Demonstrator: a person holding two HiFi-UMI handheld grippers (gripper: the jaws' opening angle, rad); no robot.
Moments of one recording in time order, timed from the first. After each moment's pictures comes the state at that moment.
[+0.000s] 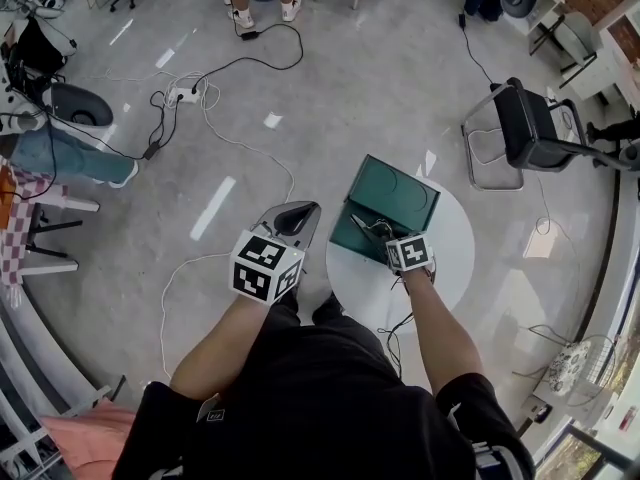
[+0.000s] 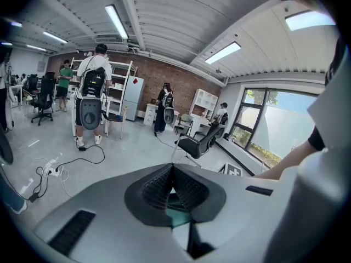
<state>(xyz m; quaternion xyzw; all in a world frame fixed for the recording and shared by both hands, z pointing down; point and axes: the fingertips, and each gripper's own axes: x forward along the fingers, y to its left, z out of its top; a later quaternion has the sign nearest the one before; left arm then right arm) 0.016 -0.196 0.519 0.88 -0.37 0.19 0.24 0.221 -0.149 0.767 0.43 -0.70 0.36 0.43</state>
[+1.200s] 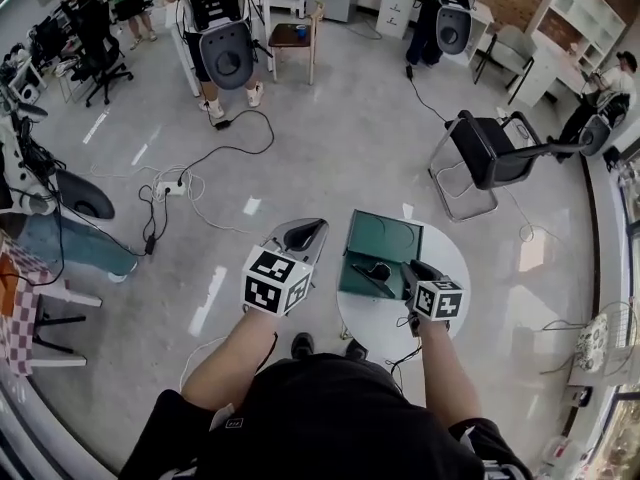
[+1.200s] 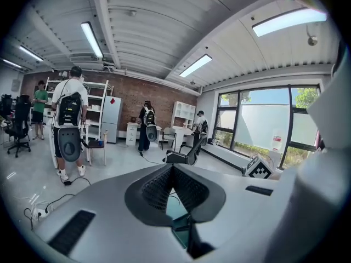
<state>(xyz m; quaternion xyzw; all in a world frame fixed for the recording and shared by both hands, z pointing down) 0.010 -0.236 0.430 0.94 -0.29 0.14 0.13 0.221 -0.148 0.599 0.63 -0.70 0.32 0.14</state>
